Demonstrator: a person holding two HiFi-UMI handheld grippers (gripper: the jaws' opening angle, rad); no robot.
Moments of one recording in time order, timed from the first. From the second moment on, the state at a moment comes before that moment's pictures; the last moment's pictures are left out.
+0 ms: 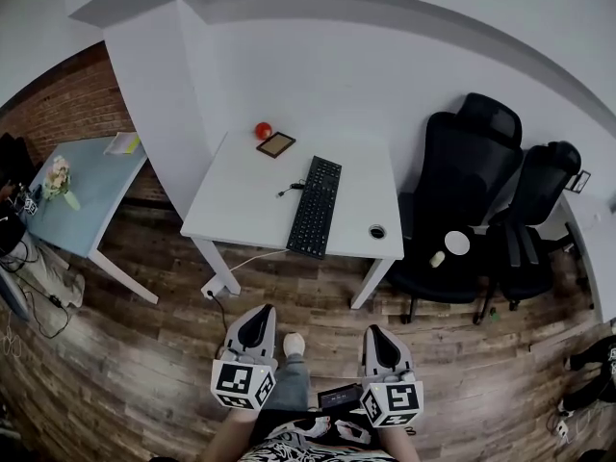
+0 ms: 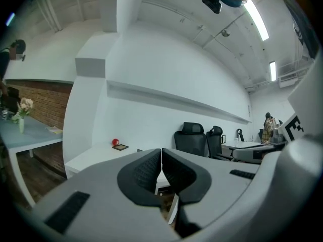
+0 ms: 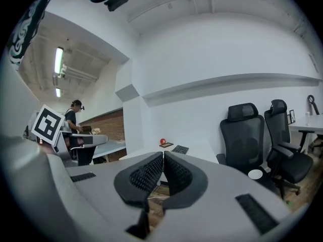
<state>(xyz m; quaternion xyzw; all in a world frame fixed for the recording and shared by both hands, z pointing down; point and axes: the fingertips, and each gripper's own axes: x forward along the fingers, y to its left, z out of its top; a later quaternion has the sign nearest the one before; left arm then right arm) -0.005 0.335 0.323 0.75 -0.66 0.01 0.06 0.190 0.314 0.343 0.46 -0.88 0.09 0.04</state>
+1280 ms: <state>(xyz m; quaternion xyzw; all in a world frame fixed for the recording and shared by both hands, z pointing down) -0.127 -0.007 0.337 0.77 -0.63 0.02 0.09 0.084 0.006 0.360 0.52 -0.84 0.11 0.07</state>
